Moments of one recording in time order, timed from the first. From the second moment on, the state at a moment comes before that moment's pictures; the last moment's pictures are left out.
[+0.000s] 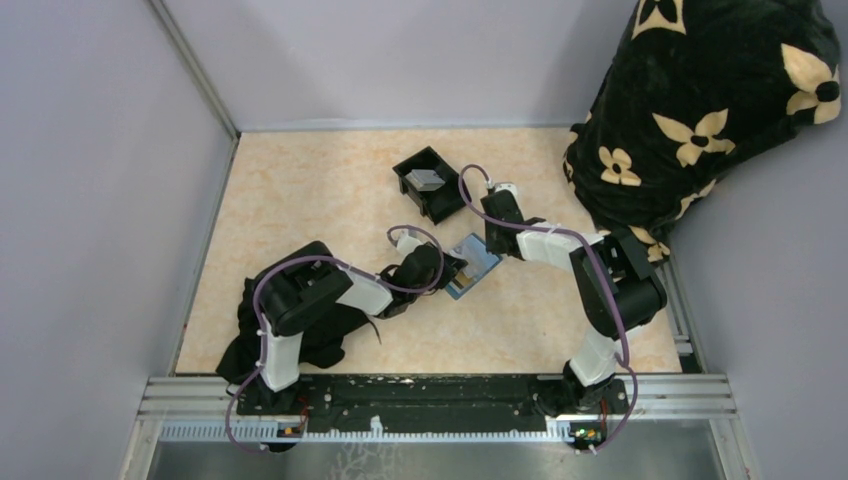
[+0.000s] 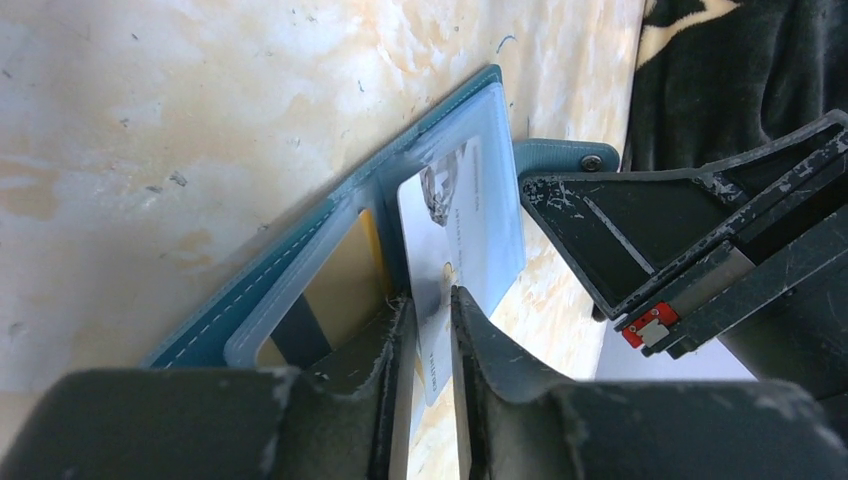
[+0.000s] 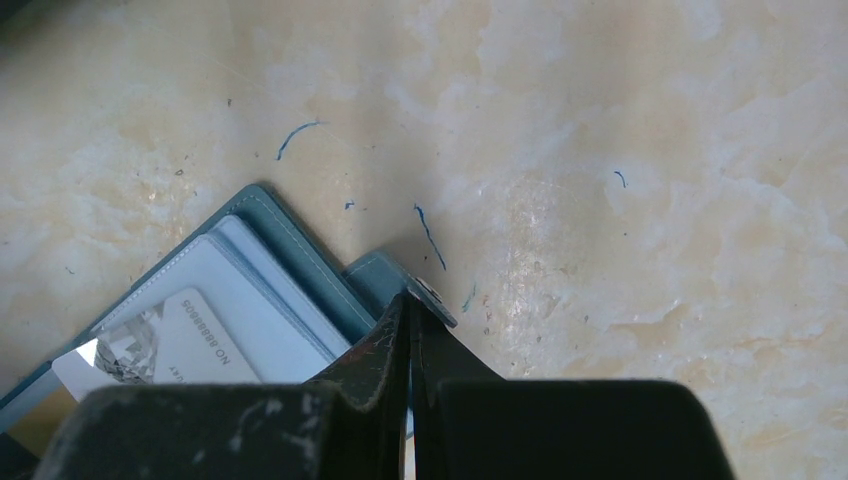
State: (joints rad) left arm -0.94 1.97 0.79 0.69 -0.32 -1.39; right arm 0.47 1.71 0.92 -0.15 0.25 0.32
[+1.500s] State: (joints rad) left arm -0.94 1.94 1.01 0.30 -0.19 -1.27; right arm 0.49 1.71 0.91 -0.12 0.27 0.32
